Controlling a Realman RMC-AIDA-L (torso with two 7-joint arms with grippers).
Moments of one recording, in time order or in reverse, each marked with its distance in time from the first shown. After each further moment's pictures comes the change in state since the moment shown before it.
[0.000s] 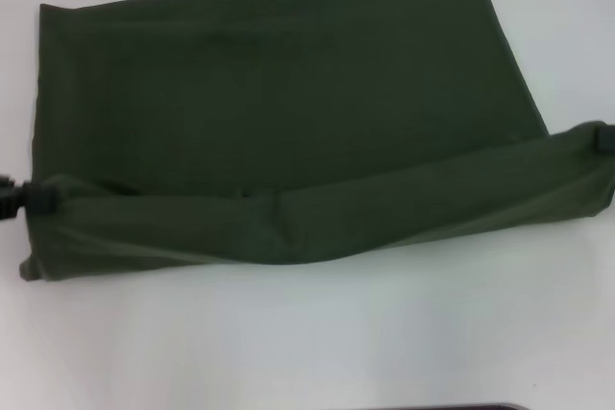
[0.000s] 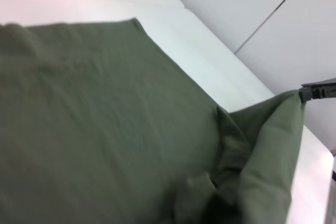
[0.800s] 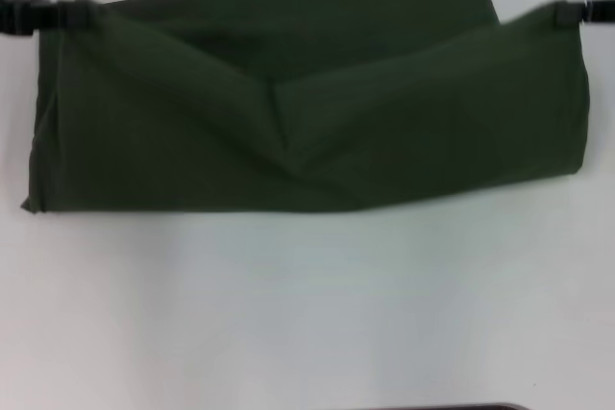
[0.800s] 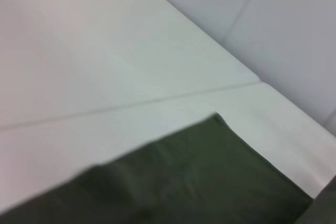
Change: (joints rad) left arm -0.248 0.014 0.007 0.102 0.004 -0.375 -0.105; right arm 0.182 0.004 -0.011 0.005 0.019 0.208 0.096
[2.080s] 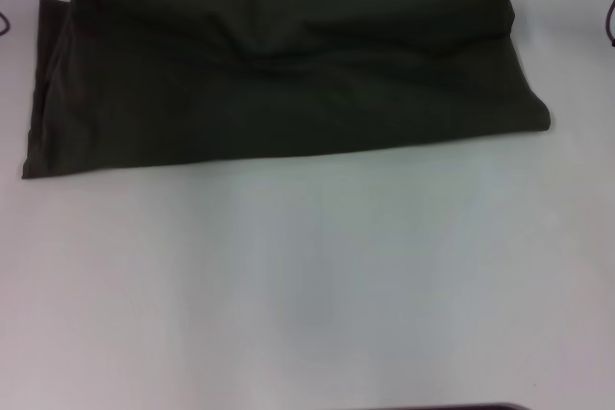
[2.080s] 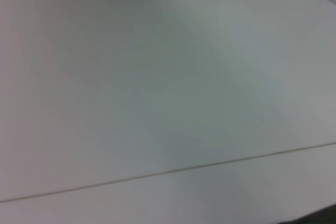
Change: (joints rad) left arm -0.115 -0.085 0.265 0.243 0.006 -0.862 -0.070; right arm 0.110 0.084 -0.116 0.289 0.148 0.692 -0.102
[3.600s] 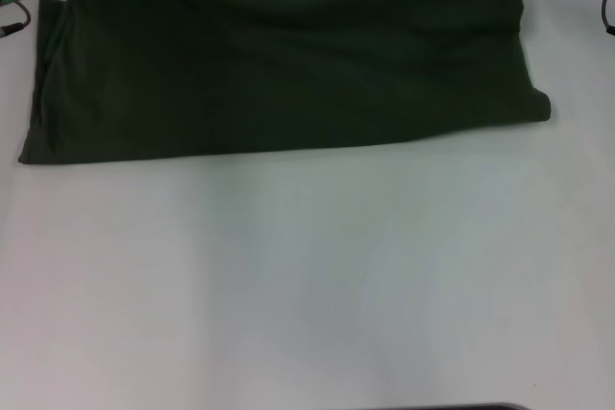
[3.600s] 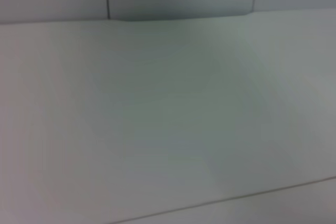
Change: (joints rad) left arm -0.010 -0.090 0.065 0.002 -0.001 -0.292 0.042; right arm 0.019 0.018 -0.004 0.024 0.050 0.165 -0.044
